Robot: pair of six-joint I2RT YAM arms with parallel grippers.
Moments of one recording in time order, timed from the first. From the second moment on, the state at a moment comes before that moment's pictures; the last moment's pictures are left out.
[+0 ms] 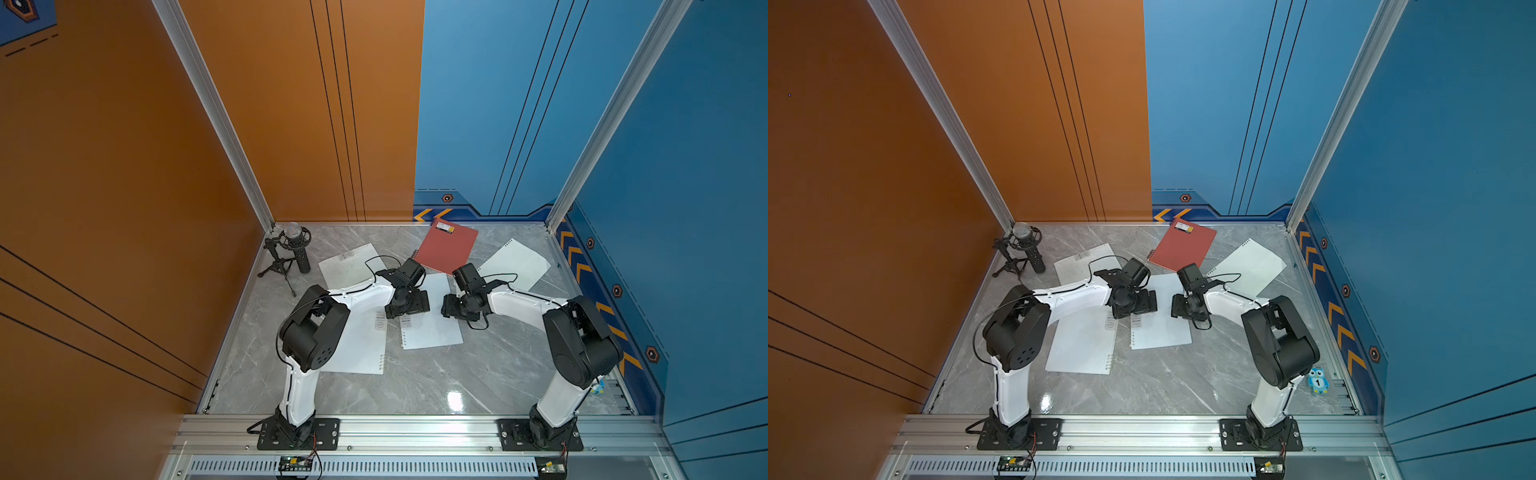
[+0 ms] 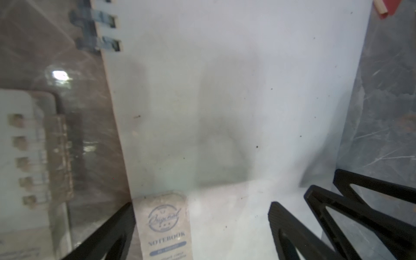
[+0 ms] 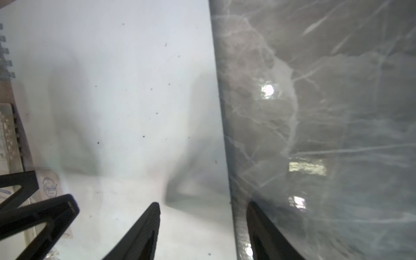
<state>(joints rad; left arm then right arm) -0.69 2.00 1.42 -0.58 0.09 -0.80 0.46 1.74 1.00 -0.43 -0.09 0.55</state>
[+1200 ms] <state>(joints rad) -0.38 1.52 1.13 -0.56 0.15 -0.80 0.65 1.83 1.34 -0.77 0.31 0.55</state>
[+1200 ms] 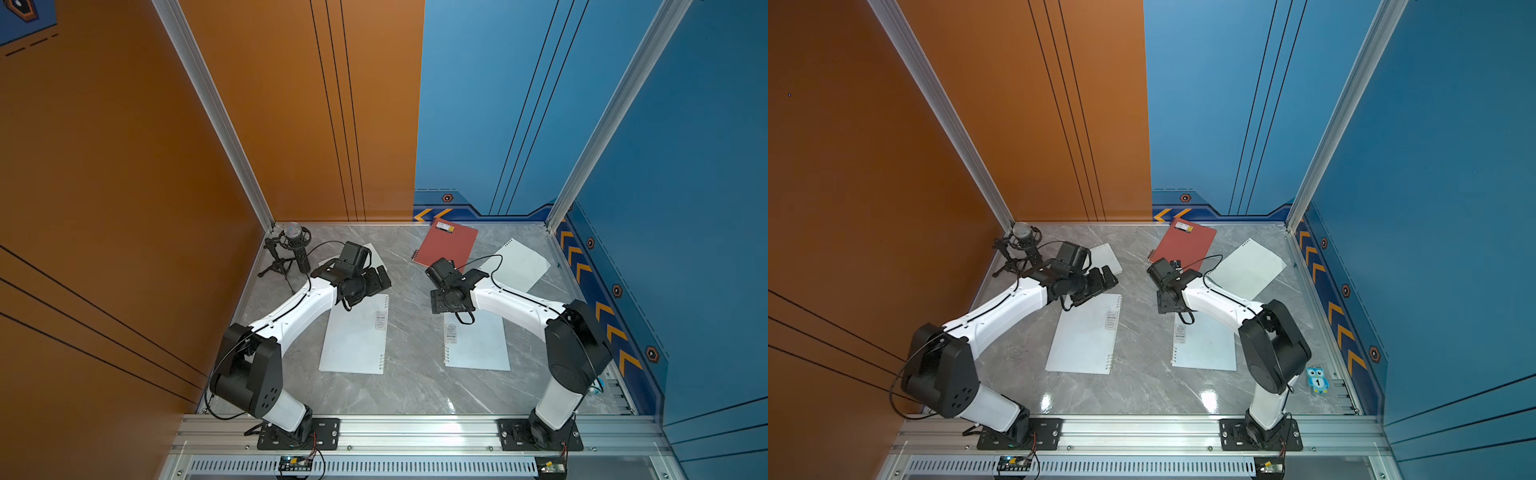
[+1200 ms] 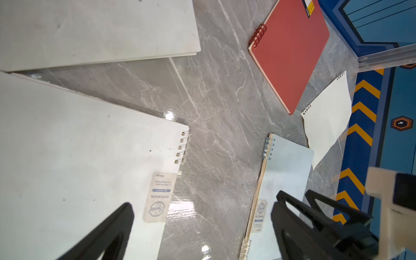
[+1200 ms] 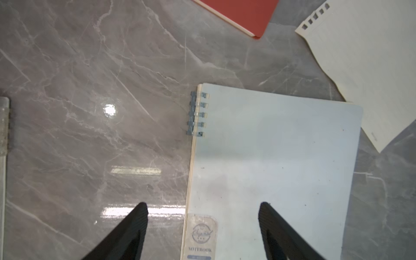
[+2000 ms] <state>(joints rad) -0.25 1.43 0.97 -0.57 0.15 -0.78 0.46 1.93 1.25 -0.69 0.33 0.54</state>
